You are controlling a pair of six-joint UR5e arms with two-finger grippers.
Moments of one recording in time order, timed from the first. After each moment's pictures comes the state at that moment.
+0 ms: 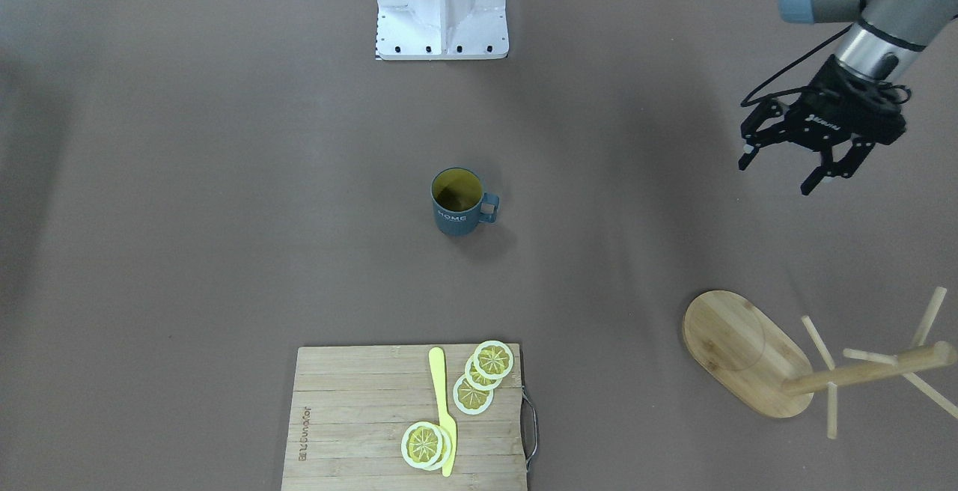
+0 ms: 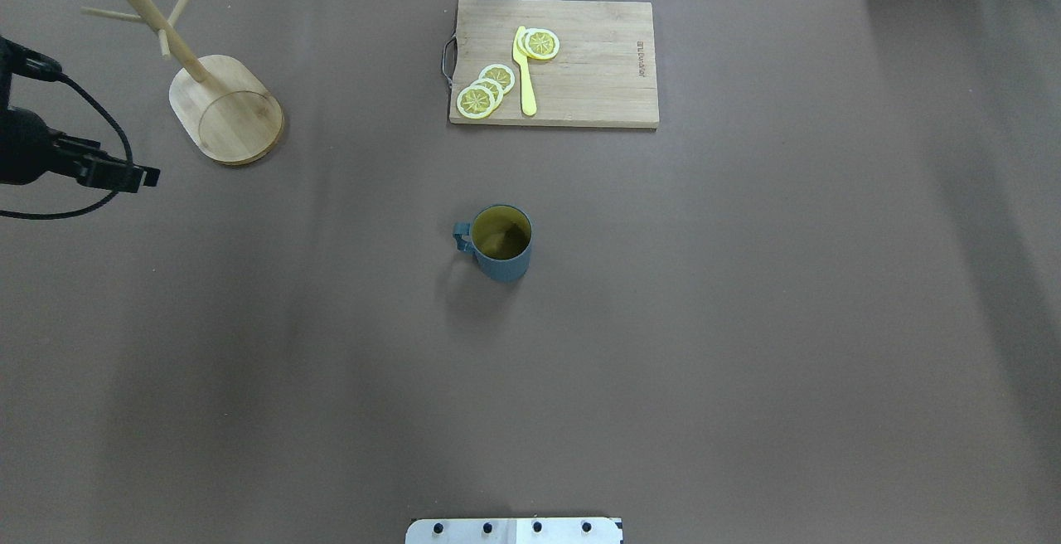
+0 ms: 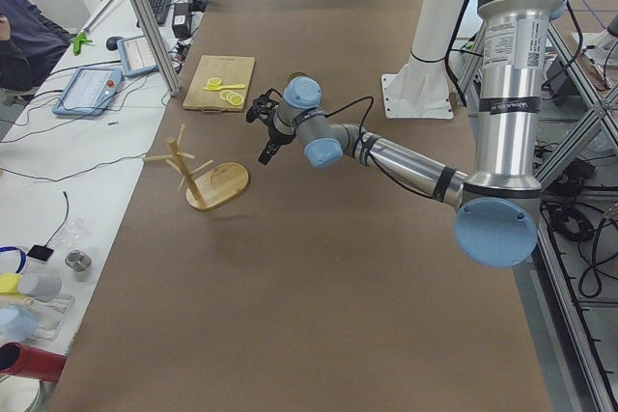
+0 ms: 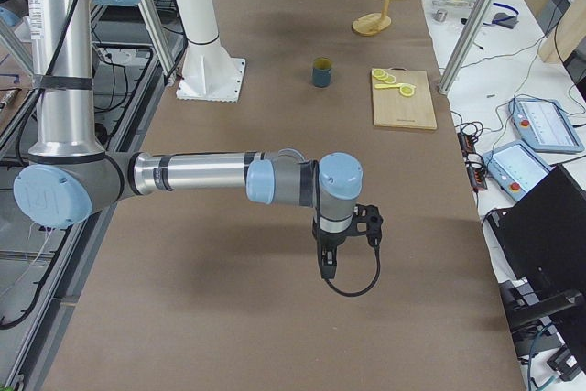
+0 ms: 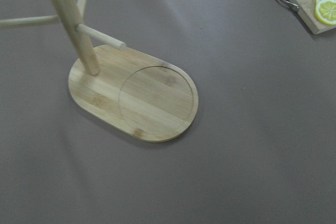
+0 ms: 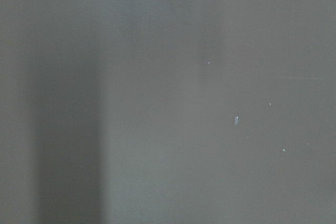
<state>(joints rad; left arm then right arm) -0.94 -1.60 -1.90 -2.22 -2.03 -0.61 1.62 -1.62 1.66 -1.63 2.24 -0.07</state>
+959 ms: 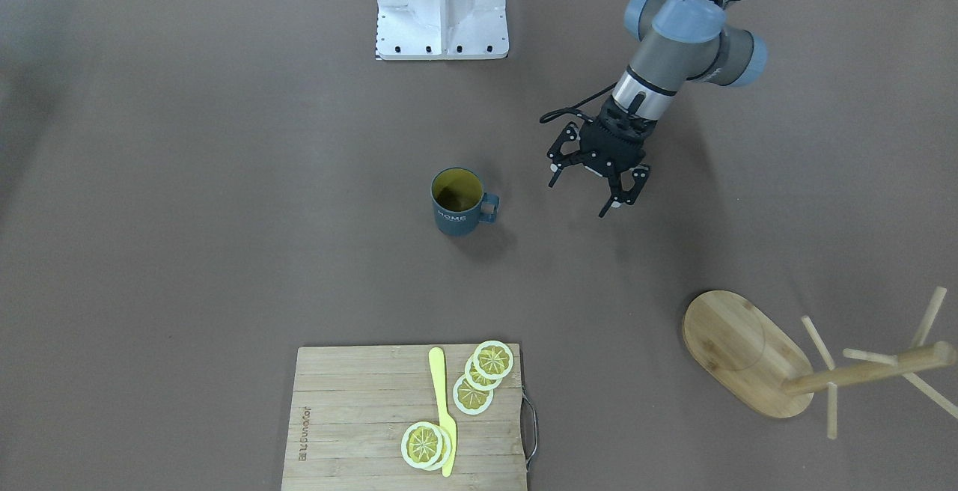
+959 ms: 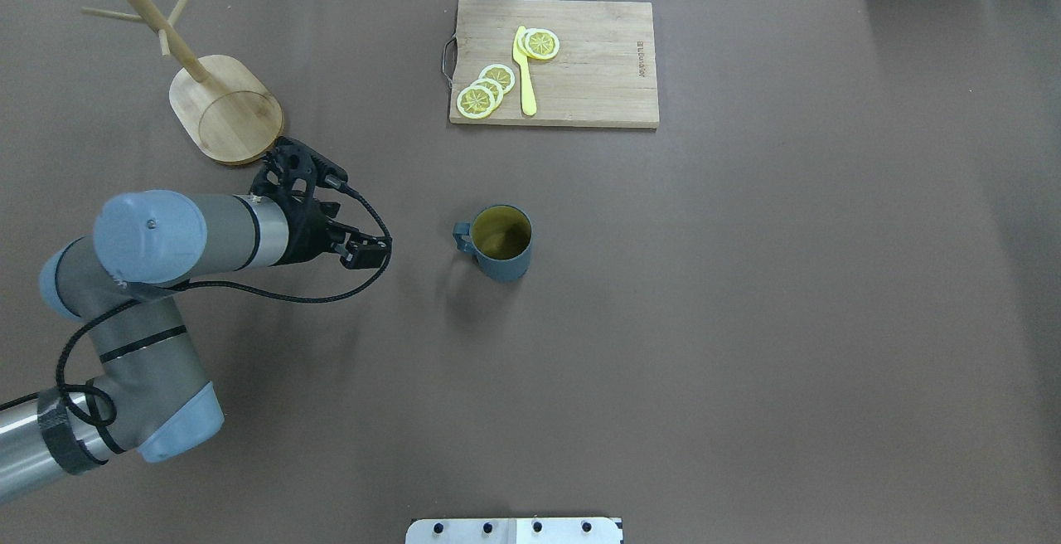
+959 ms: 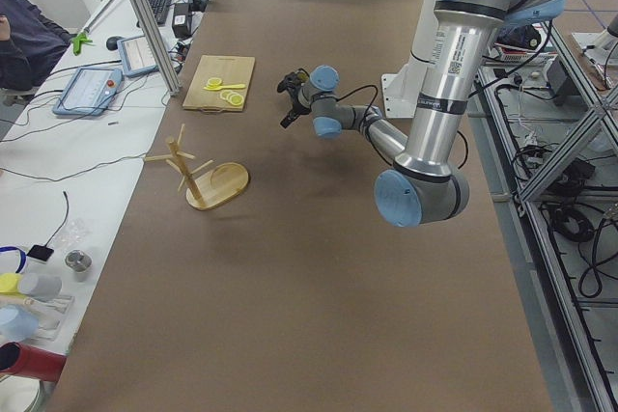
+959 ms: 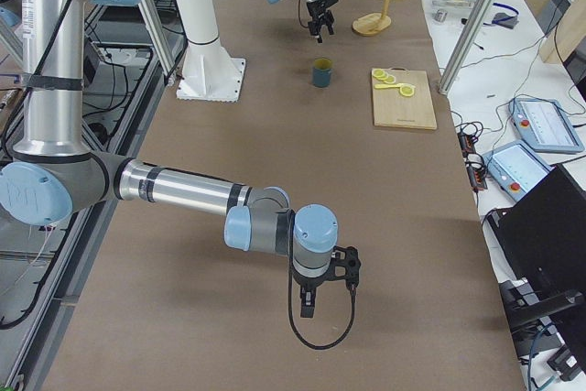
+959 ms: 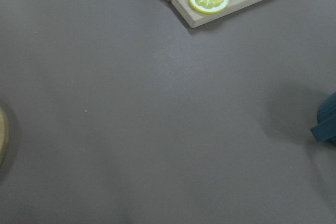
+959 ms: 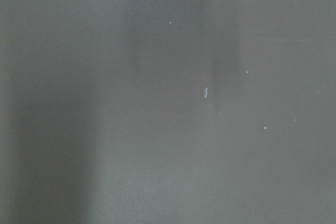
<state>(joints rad) -0.55 -1.90 -1.69 -2.34 -1.67 -0.69 1.64 -1.67 1.53 -1.49 2.25 -0.08</state>
